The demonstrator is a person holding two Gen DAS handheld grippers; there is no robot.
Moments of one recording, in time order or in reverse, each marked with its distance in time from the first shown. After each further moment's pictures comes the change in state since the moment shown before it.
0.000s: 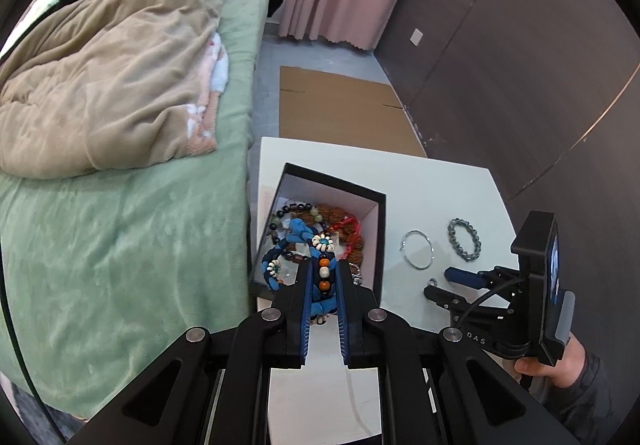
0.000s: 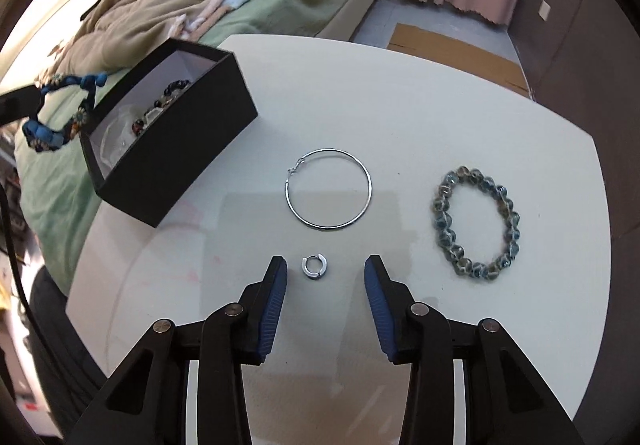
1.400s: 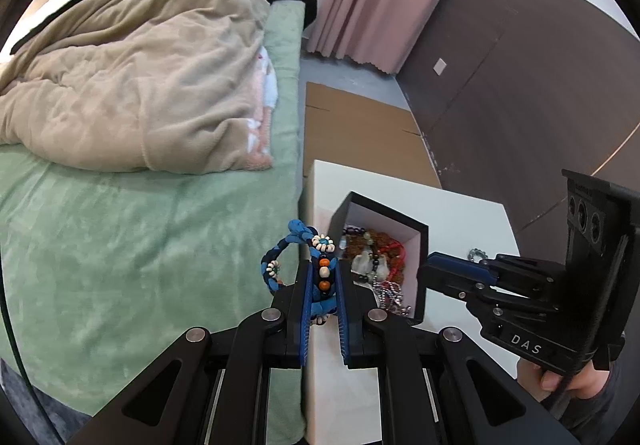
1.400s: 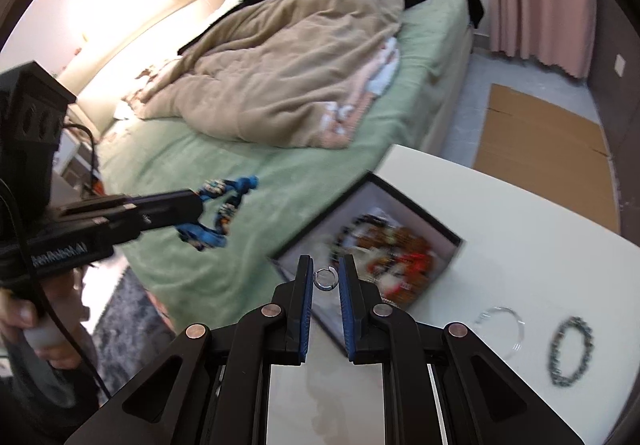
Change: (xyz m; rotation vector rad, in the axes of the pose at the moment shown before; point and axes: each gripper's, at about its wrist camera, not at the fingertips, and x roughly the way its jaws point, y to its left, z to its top) left arm -0.032 0.053 0.008 -0.094 -0.063 0.019; right arm -0.055 0.103 0.086 -0.080 -0.156 0.335
